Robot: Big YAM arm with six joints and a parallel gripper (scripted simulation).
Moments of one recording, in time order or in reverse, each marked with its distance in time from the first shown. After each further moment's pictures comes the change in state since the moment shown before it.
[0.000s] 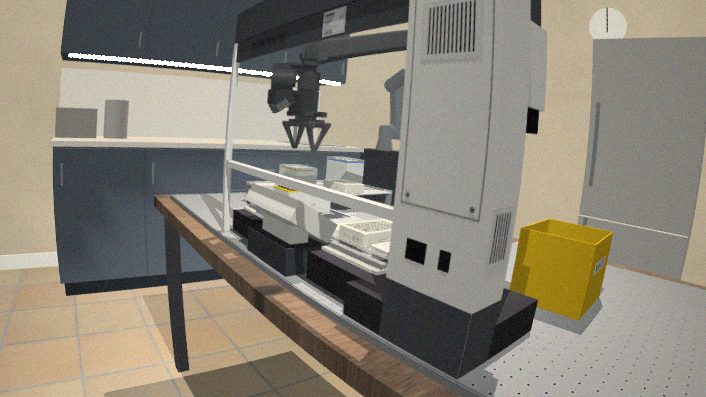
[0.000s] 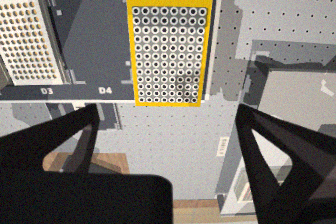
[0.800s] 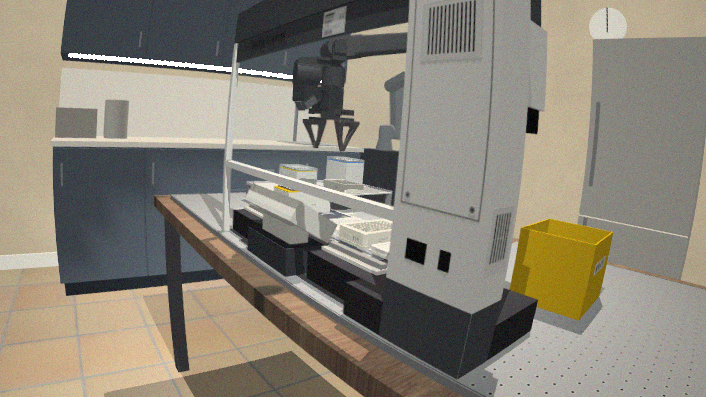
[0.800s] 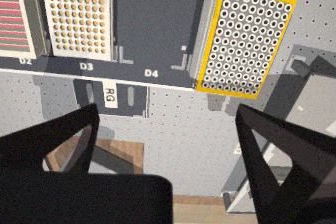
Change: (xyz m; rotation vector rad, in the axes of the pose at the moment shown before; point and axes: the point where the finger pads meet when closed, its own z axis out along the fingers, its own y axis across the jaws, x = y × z) arm 0.022 0.079 -0.007 -0.004 0.004 -0.126
